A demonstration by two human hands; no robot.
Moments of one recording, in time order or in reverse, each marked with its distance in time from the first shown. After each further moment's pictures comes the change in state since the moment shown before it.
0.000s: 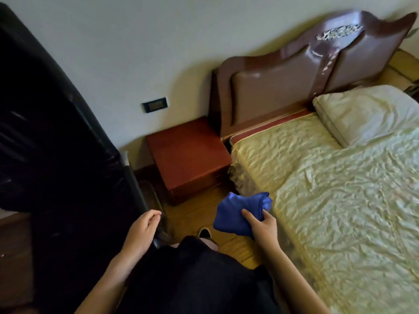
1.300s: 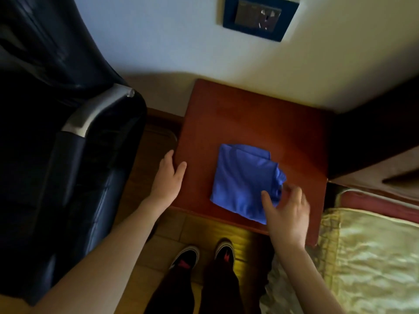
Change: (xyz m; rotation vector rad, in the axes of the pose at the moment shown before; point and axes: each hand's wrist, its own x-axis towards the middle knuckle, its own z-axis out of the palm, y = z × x) left_hand 0.440 -0.155 0.136 -0.261 0.487 -0.446; right_hand 0.475 0.092 0.262 -1.025 -0.285 -0.527
